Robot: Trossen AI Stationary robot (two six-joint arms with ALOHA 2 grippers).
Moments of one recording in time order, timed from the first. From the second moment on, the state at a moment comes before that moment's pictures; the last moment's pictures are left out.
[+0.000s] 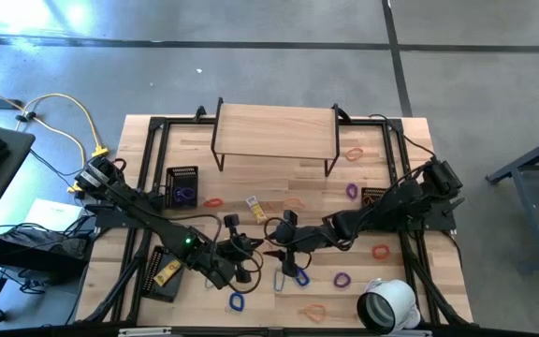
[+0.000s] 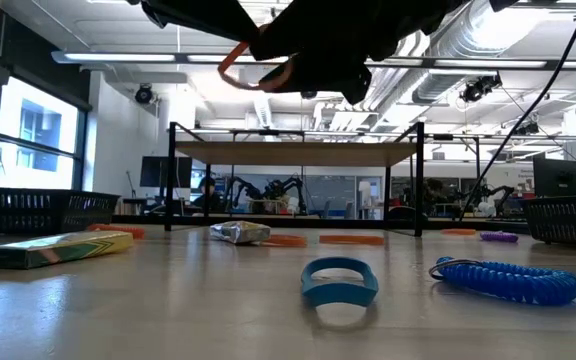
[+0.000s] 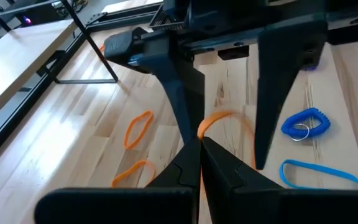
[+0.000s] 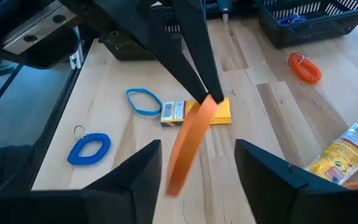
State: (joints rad) left arm -0.60 1.62 1.12 -0.20 -0.84 -0.33; right arm 0.38 1.77 1.06 0.21 0.26 0.36
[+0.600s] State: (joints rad) left arm -0.60 1.62 1.12 -0.20 -0.84 -0.33; right arm 0.41 1.77 1.06 0.17 0.38 0.26
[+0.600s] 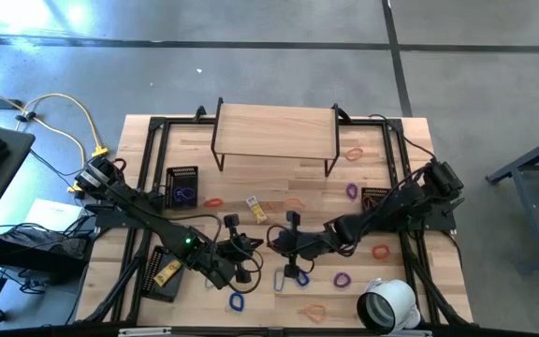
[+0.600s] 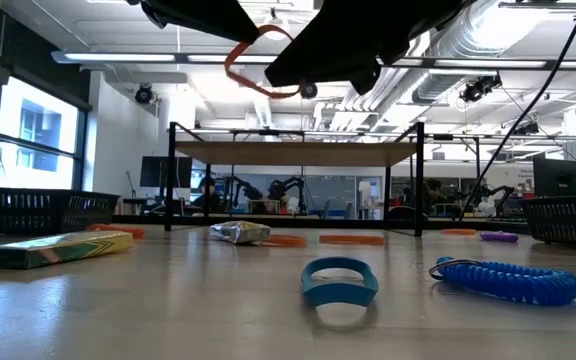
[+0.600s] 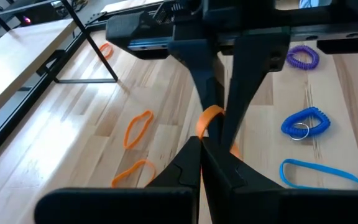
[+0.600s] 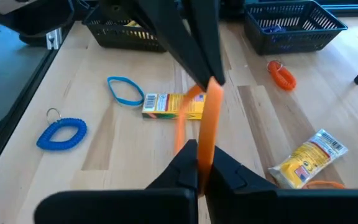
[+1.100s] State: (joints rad) left arm -0.60 1.62 1.12 -0.20 -0.84 -0.33; right arm 0.41 1.77 1.06 0.11 0.37 0.27
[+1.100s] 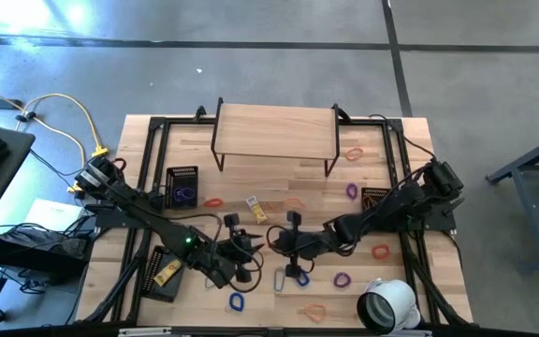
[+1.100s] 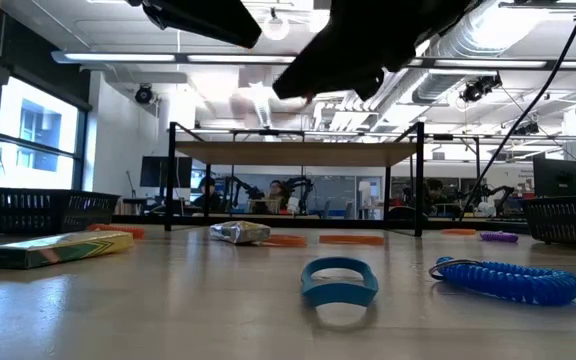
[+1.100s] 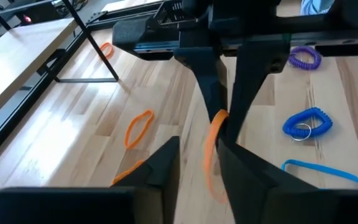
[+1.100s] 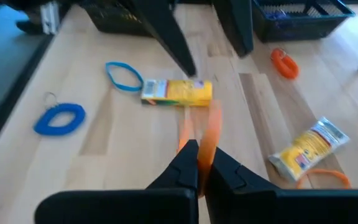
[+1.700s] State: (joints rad) left arm -0.62 1.62 1.12 -0.20 -0.83 -0.36; right arm 0.45 1.49 1.06 -0.67 0.47 0.73
